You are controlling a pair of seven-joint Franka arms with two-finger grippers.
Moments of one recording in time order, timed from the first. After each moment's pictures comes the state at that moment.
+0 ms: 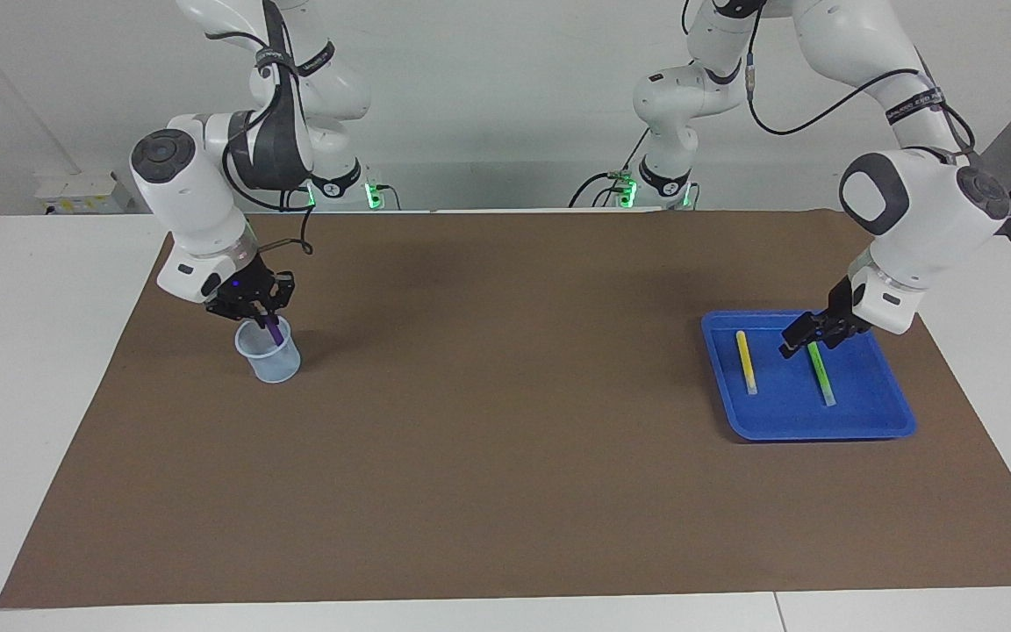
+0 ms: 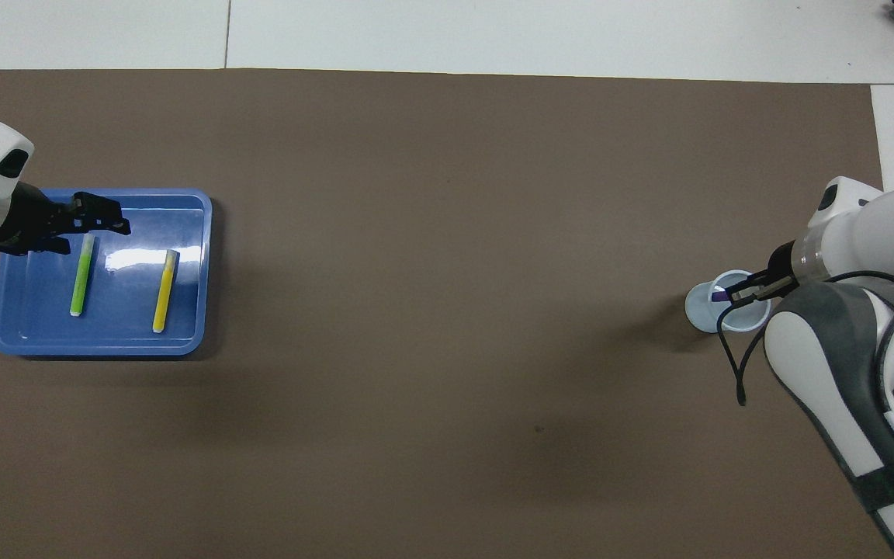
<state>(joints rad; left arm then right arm) 0.18 0.18 -0.11 -1.80 -0.16 1.98 -0.10 -0.20 0.00 0.20 -2.03 -0.02 1.99 -0.33</state>
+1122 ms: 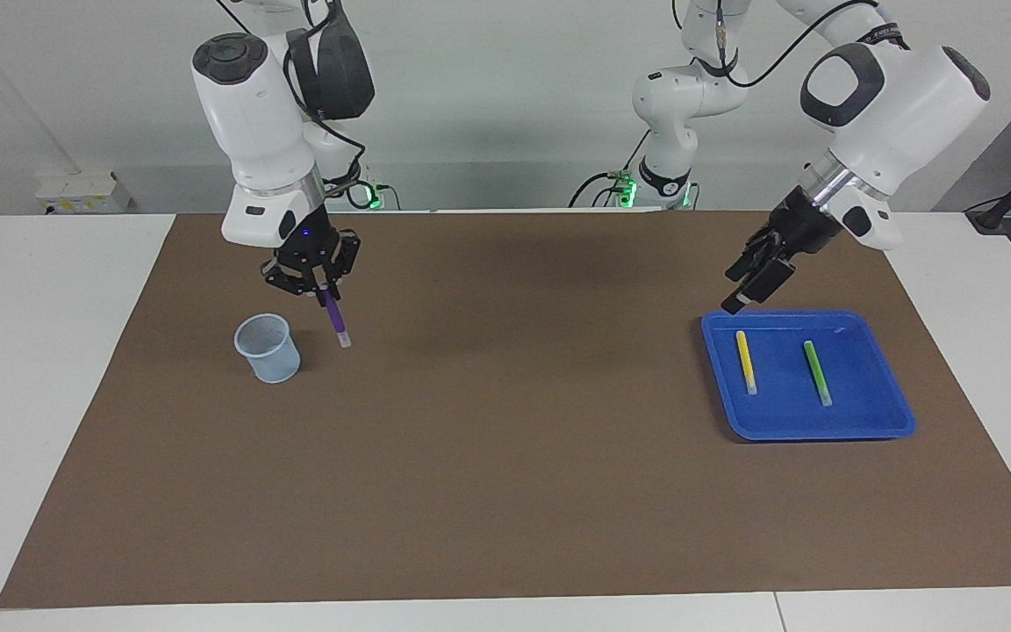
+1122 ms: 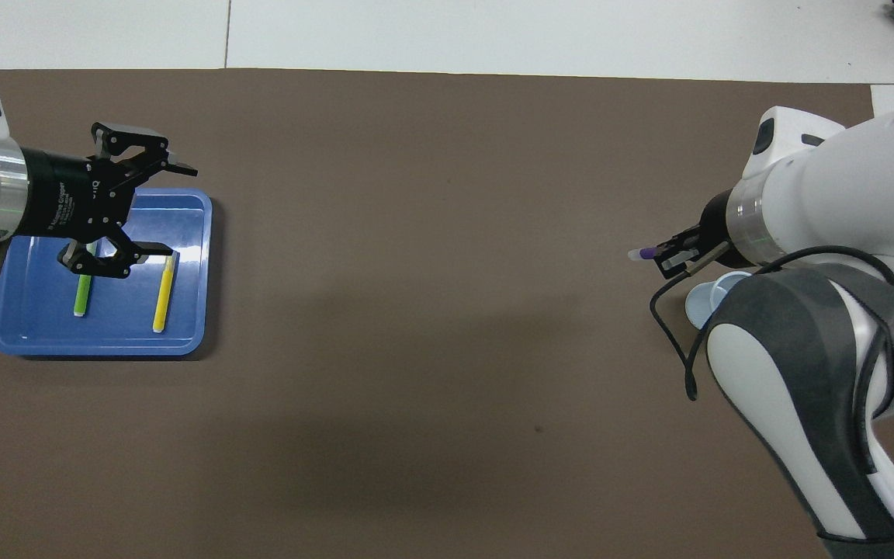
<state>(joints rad) 0.09 0.01 -0.21 -1.77 -0.49 1.94 -1.07 0.00 0.03 0.21 -1.76 0.09 1.89 -0.27</state>
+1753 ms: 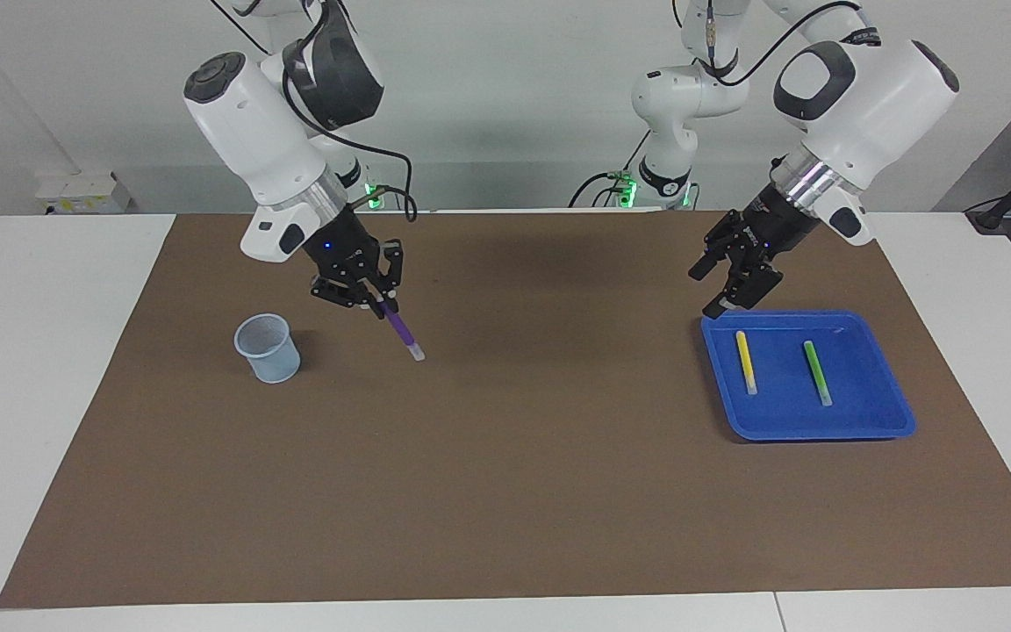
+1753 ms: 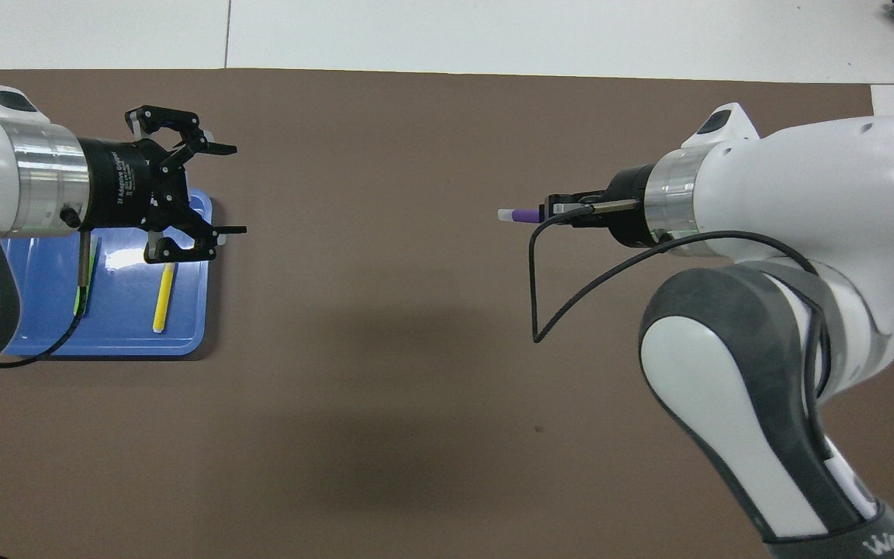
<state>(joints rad) 0.00 0.01 -0.21 -1.80 -0.56 2.10 -1.56 0.13 0.08 0.21 -1.76 0.40 2.17 0.16</state>
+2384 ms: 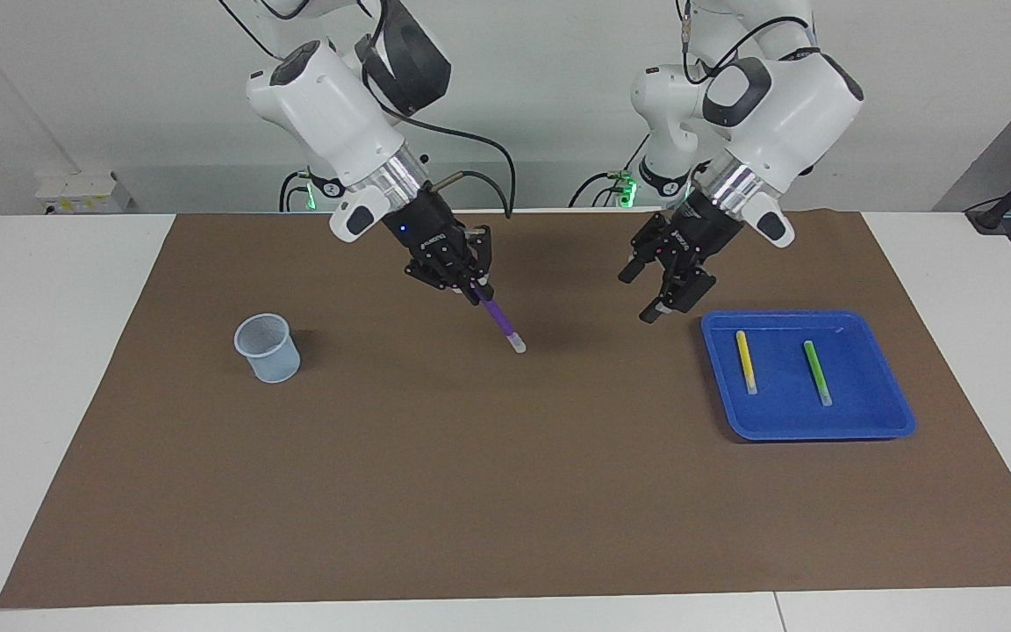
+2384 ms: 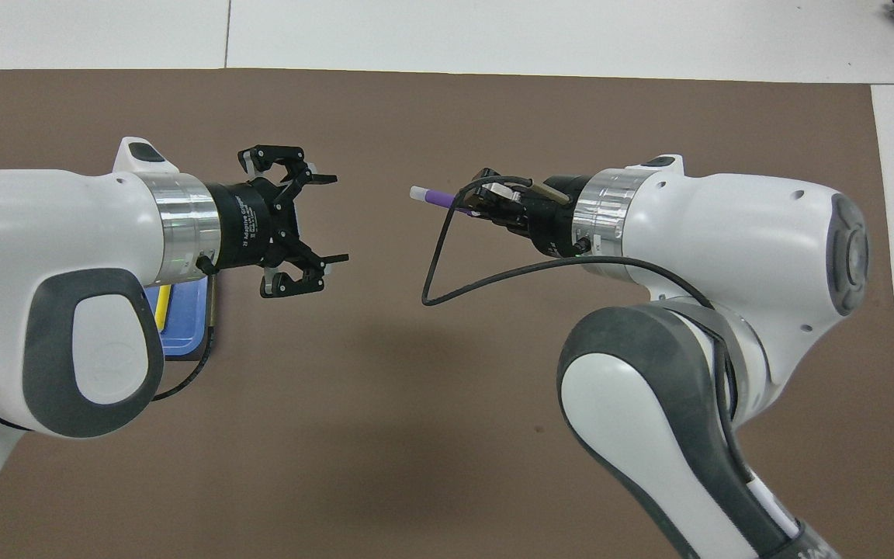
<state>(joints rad) -0.19 -0.03 -0.22 -1.92 -0.64 2.29 -1.63 0.25 0.09 0.22 -1.82 0.64 2.47 0.47</state>
